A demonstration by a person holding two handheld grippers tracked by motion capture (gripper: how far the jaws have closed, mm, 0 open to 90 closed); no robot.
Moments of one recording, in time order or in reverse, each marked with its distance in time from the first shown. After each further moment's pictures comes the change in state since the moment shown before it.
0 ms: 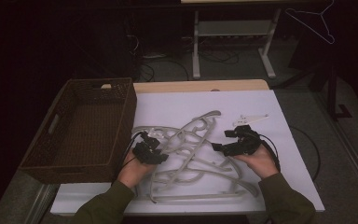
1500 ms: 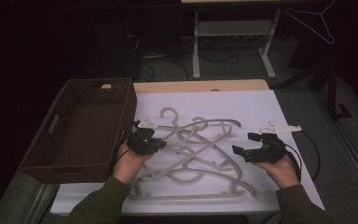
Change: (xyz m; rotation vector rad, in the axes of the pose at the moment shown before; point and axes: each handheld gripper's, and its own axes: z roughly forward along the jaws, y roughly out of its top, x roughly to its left) left arm 0.001 0.023 -0.042 -0.159 -0.004 0.006; right arm -0.016 -0.037 -0.054 -0.122 -0.112 0.035
